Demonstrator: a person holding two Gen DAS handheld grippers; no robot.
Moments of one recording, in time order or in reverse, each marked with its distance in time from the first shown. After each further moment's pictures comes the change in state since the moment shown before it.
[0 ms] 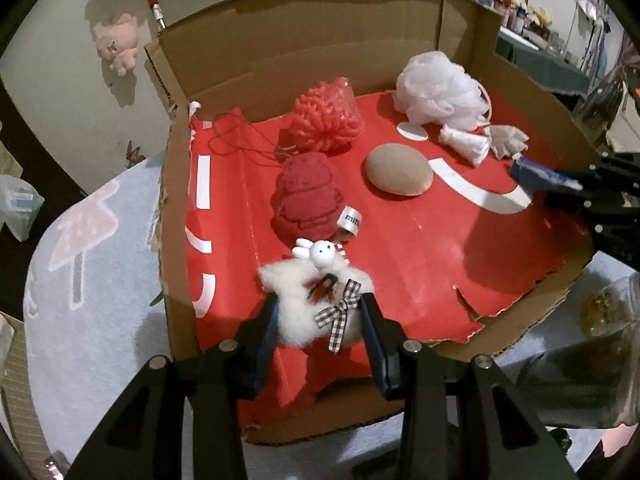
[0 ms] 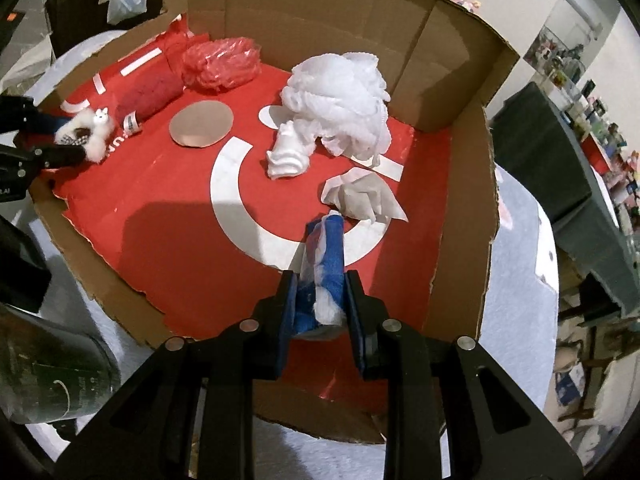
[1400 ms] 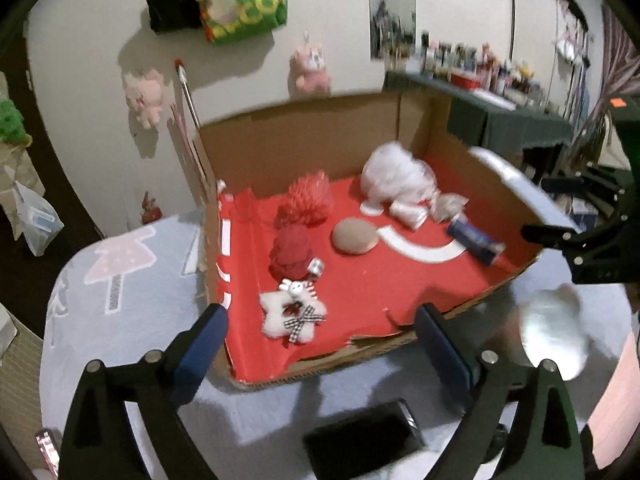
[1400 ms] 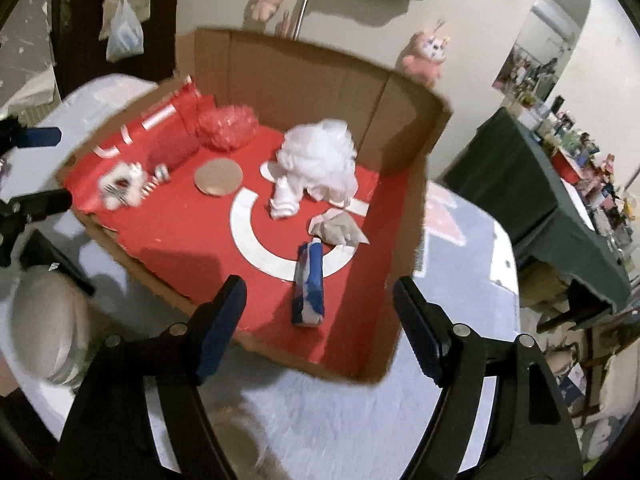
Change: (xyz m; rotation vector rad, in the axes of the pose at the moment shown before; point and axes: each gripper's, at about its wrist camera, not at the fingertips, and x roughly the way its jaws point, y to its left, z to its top) left arm -0.108 -0.027 -0.033 -0.046 -0.313 -0.009; right arm -0.089 0.003 -0.012 0.055 -0.169 -0.043
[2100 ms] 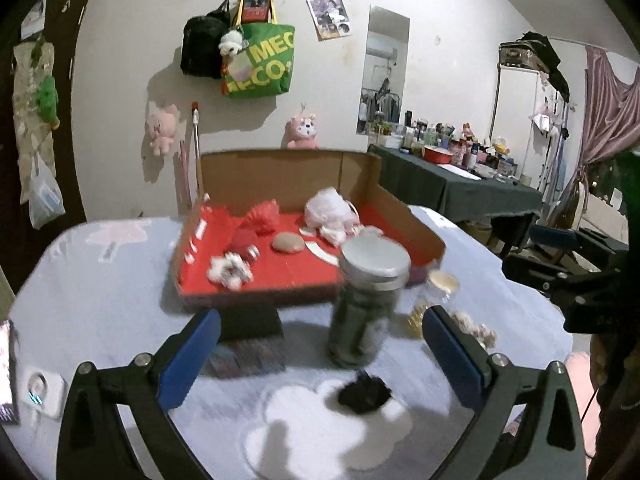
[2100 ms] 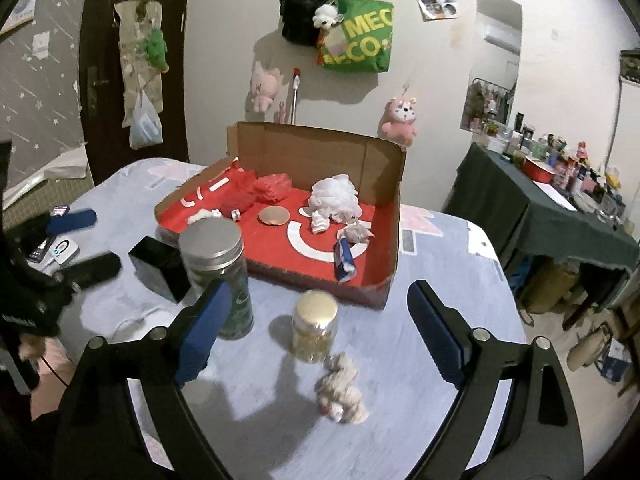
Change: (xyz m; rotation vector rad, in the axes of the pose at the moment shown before) left arm -0.088 -0.074 -0.100 -0.140 -0.253 -0.075; right arm -0.134 0.033 -0.112 0.154 -0.324 0.032
